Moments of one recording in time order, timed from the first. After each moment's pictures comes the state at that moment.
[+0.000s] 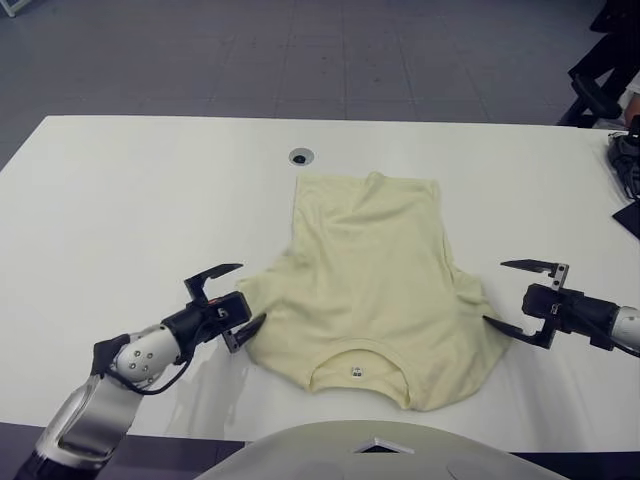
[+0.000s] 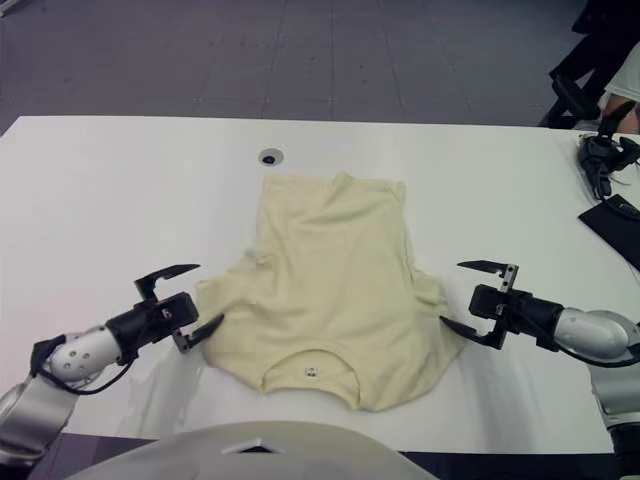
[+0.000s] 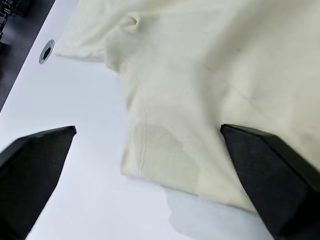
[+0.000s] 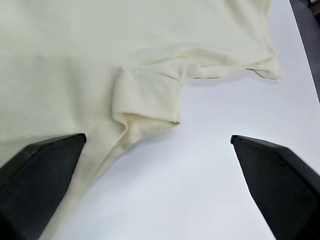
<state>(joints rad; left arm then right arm) 0.46 0.81 -0.07 -0.57 0.15 0.18 -0.57 0.29 -0.98 -0.18 0.07 0.01 -0.34 0.93</state>
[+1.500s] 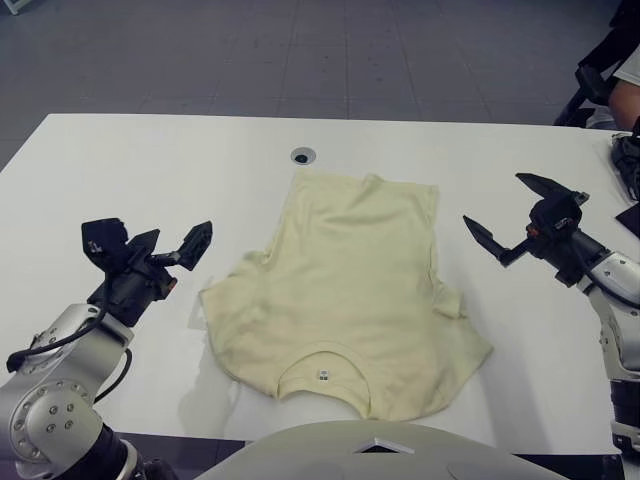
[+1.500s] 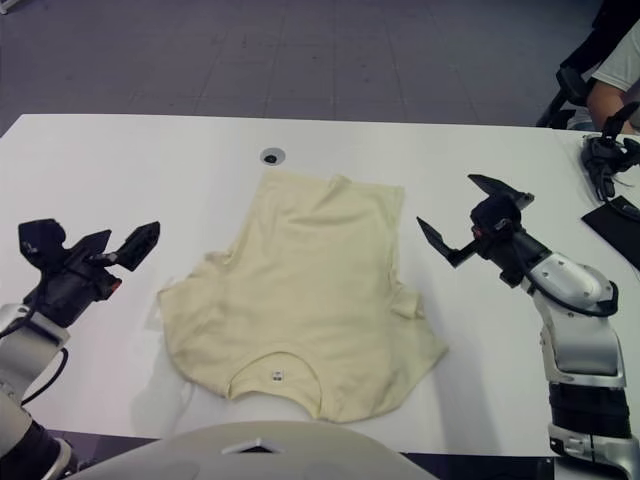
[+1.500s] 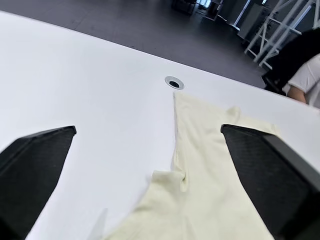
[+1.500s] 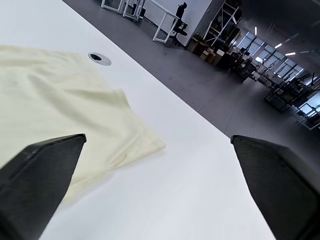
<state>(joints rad) 0.09 0.13 0.78 -0.84 -0.96 1.25 -0.01 0.07 -0.71 -0.24 -0.18 0.23 0.09 0.65</state>
